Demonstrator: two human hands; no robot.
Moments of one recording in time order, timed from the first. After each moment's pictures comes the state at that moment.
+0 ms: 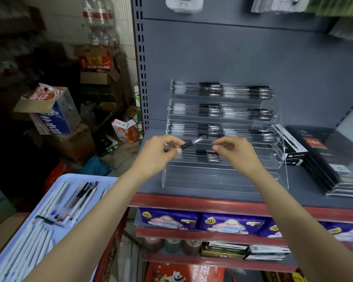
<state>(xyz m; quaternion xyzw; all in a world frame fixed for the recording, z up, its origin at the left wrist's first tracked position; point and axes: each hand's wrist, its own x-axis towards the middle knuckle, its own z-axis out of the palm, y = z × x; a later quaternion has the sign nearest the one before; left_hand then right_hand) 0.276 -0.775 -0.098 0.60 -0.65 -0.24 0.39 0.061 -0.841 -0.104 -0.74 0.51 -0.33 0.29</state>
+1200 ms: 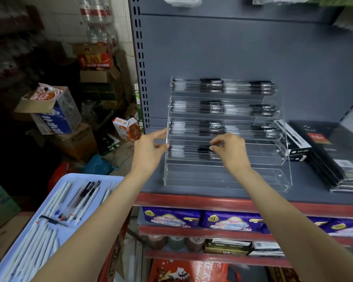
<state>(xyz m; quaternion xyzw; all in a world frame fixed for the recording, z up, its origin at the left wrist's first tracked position) 0.287 -0.787 -0.118 0.66 -0.56 -0.19 0.46 0.085 -0.852 -0.121 -0.76 0.57 -0.30 0.13</state>
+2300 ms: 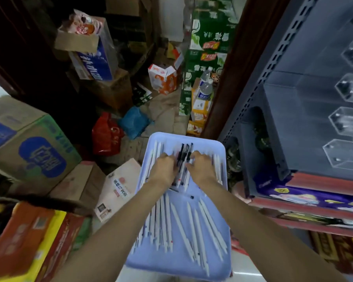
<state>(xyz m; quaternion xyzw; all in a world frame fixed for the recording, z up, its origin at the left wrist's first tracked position) 0.585 -0.705 -0.297 0.77 -0.57 -0.27 0.09 0.473 -0.748 -0.306 -0.72 0.61 -0.04 0.32</state>
